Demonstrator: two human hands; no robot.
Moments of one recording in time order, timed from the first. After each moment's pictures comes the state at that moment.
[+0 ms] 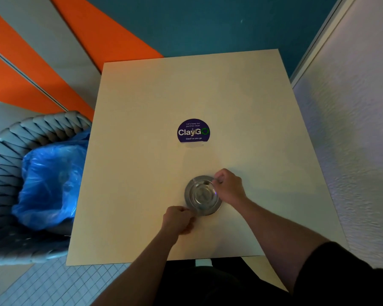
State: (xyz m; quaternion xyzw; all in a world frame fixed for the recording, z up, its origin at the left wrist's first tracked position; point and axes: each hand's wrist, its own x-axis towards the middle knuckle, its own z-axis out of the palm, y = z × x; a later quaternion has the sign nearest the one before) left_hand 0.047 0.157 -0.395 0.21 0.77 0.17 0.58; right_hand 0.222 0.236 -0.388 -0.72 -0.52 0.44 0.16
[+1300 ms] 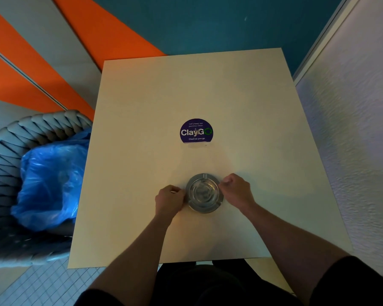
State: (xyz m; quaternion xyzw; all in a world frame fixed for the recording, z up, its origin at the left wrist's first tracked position) left_hand 0.017 0.202 -0.390 0.28 0.80 0.22 0.48; right_hand 0.227 0.231 -0.392 -0.74 -0.48 0.44 0.15
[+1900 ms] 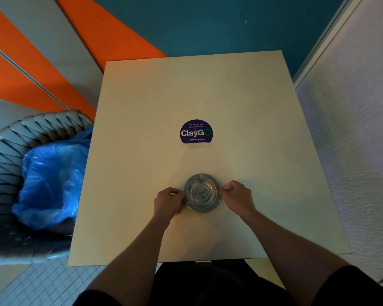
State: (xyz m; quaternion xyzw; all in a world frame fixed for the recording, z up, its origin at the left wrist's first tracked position) left_hand 0.017 0.194 -0.388 0.25 0.79 0.25 0.51; right_hand 0.232 0.215 -0.395 -0.75 -0.47 0.44 0.14
